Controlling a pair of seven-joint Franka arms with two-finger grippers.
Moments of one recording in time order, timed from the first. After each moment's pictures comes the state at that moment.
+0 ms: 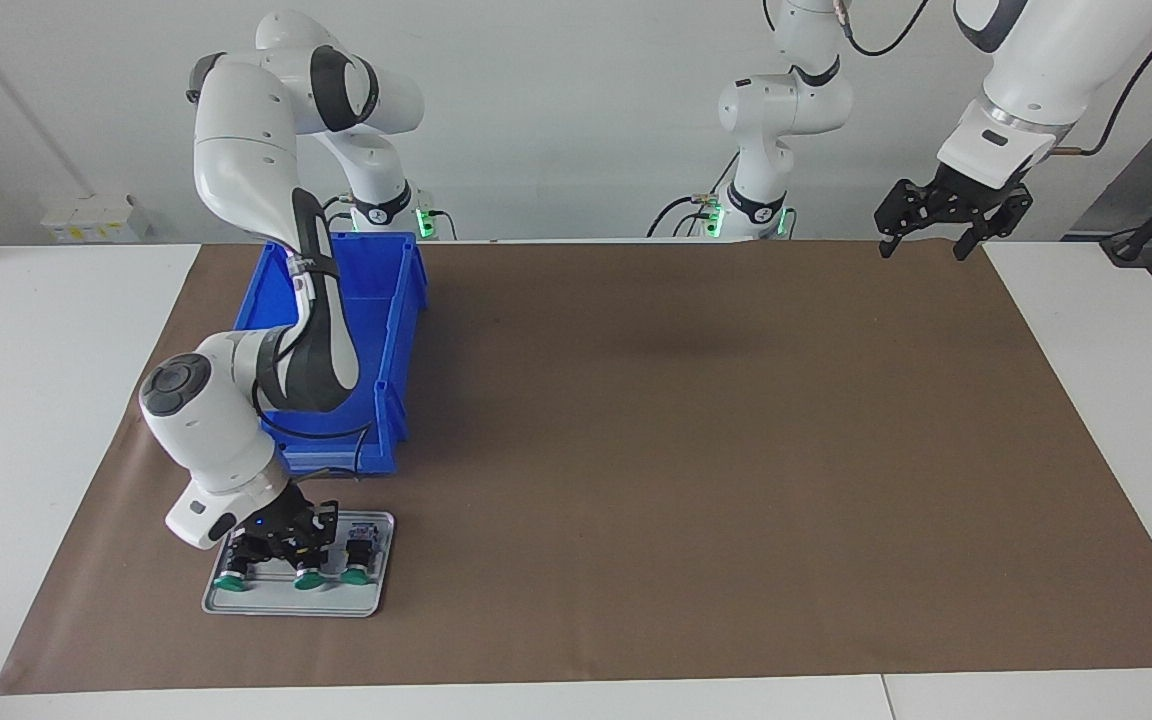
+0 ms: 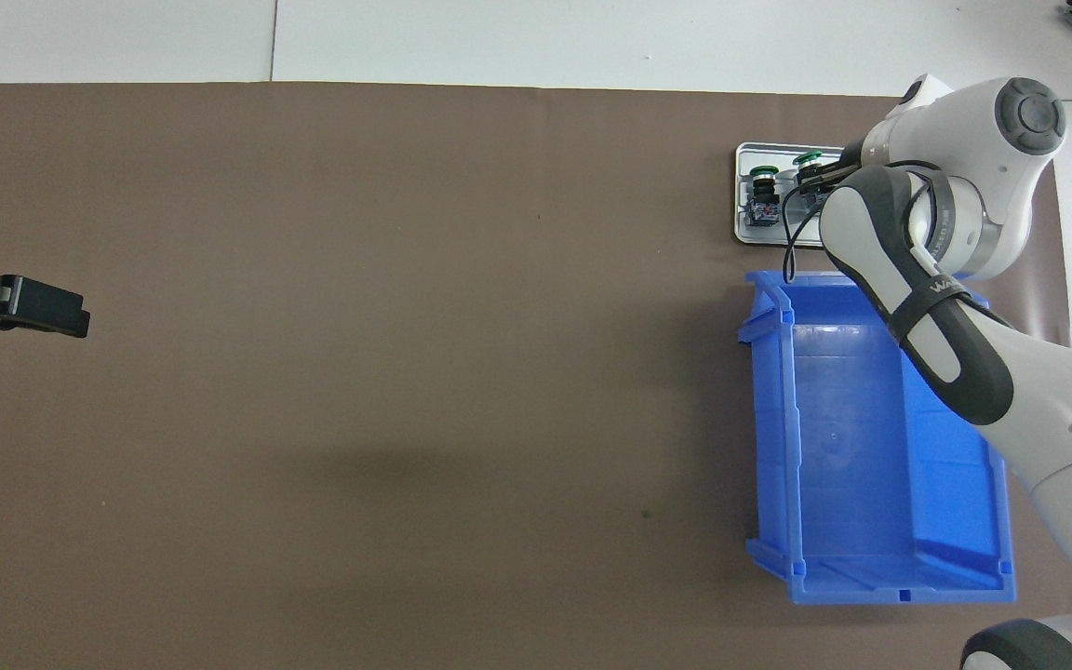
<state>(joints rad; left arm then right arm) -0.02 -0.04 -0.05 -1.58 -0.01 1.51 0.06 -0.02 0.68 0.04 -1.38 0.08 2.26 -0.19</state>
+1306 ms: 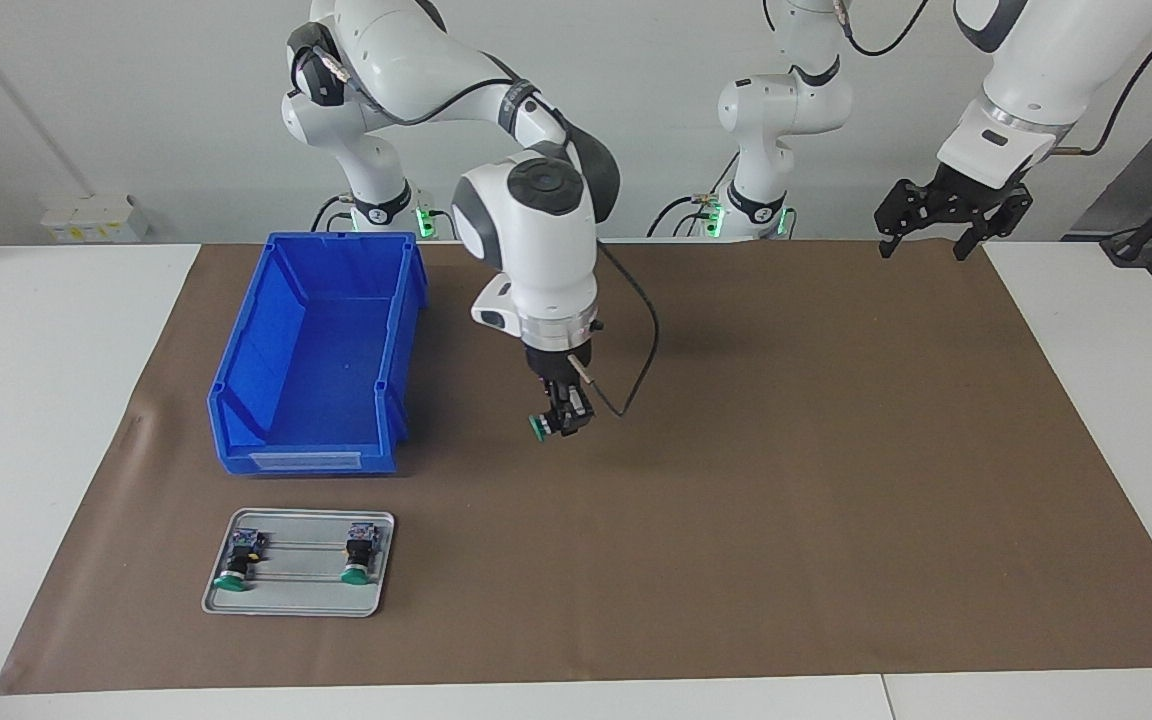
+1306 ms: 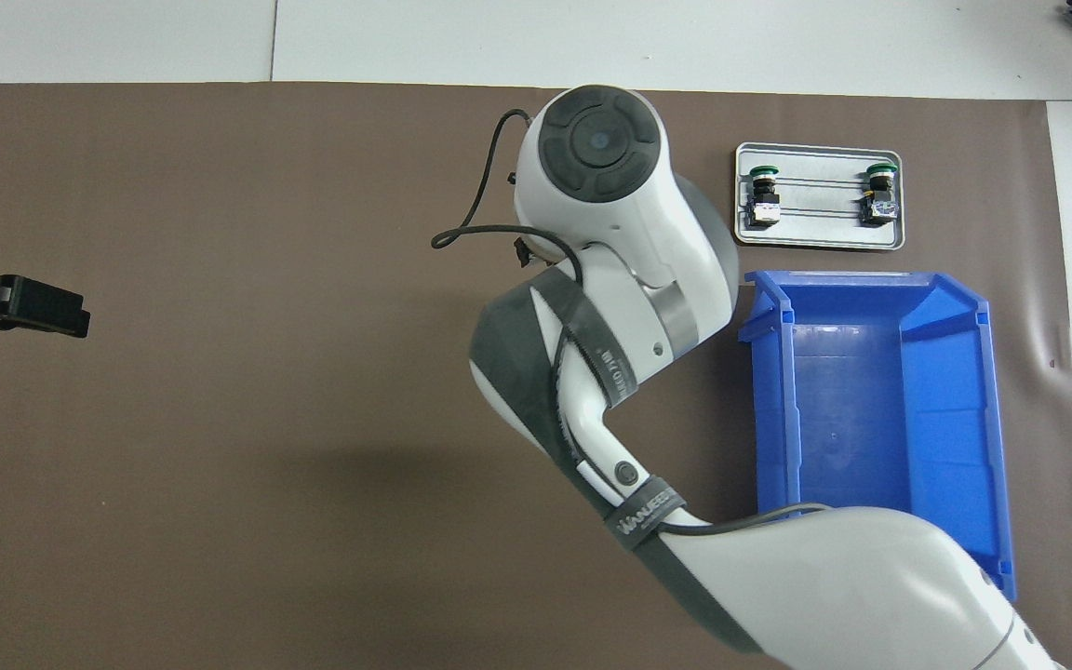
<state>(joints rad) -0.02 -0.04 -0.05 -1.58 -0.01 1.51 0.06 0.54 0.59 0.04 -1.17 -0.09 1.88 1.89</state>
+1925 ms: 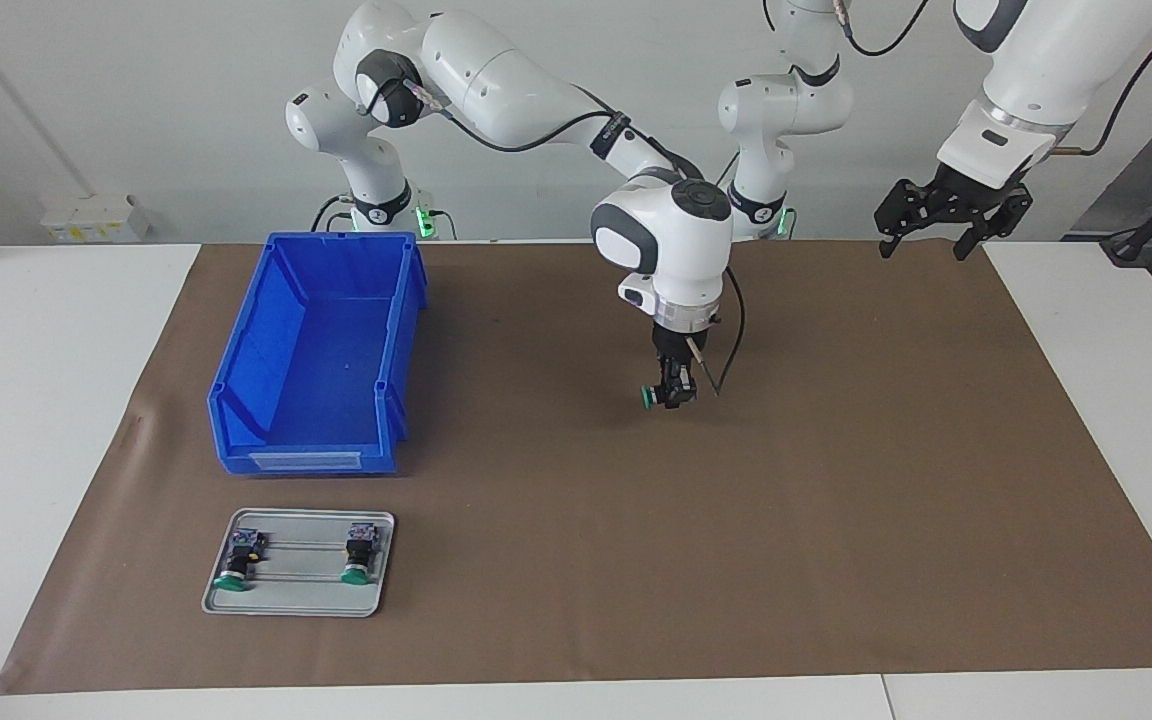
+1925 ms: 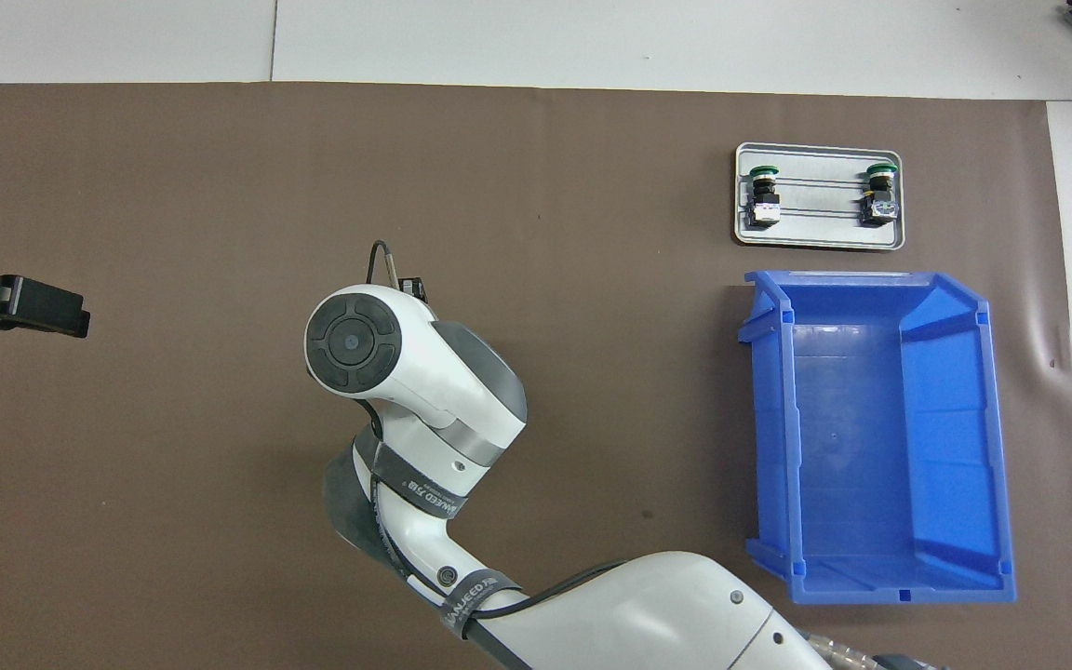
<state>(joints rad) -0.02 -0.04 -0.05 -1.58 -0.01 1.51 0.06 0.76 0.73 0.04 -1.19 -0.15 2.05 2.37</state>
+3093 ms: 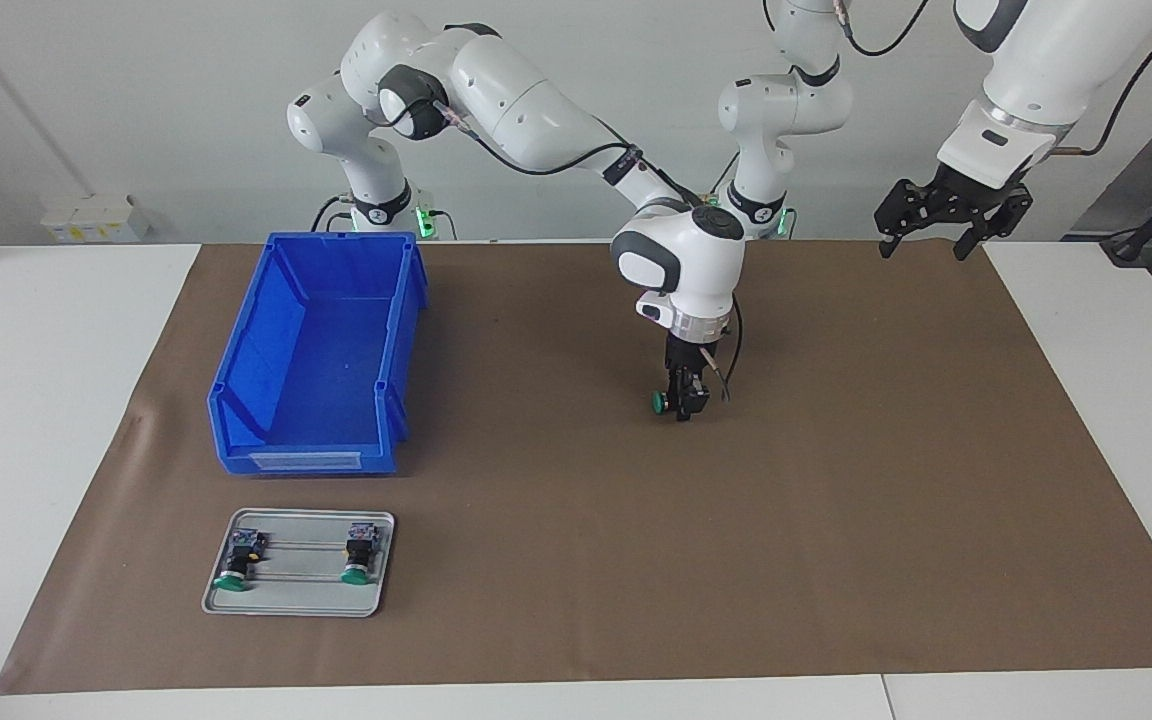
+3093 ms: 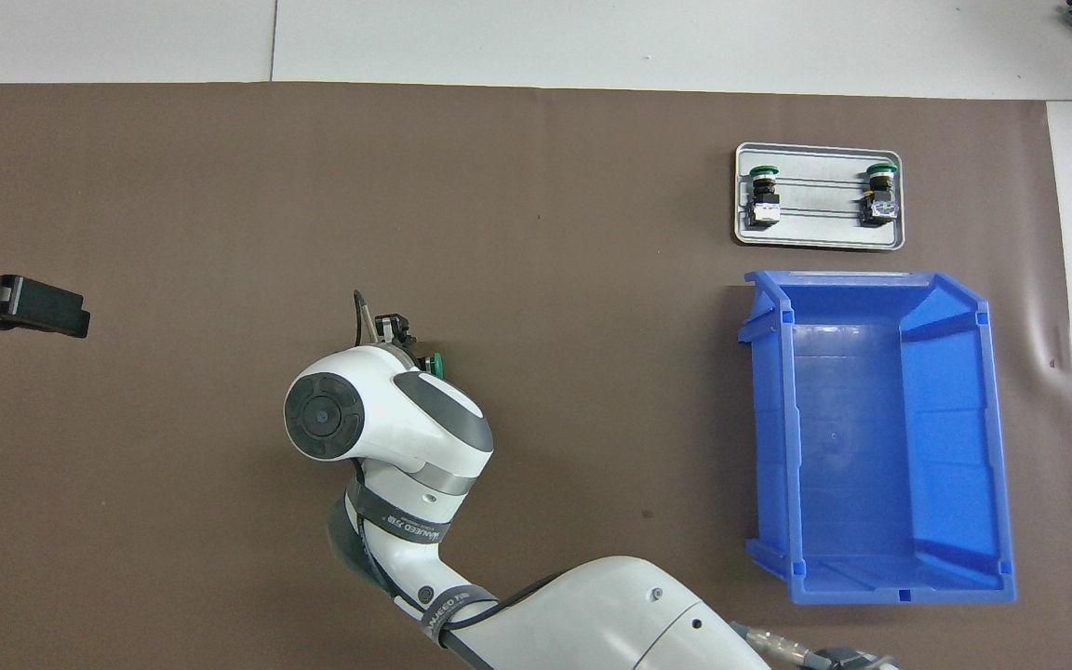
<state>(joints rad) -0.02 -0.04 -0.05 -1.58 -0.01 1.51 0.06 0.81 0.81 0.04 -1.26 -0.29 2.19 2.43</state>
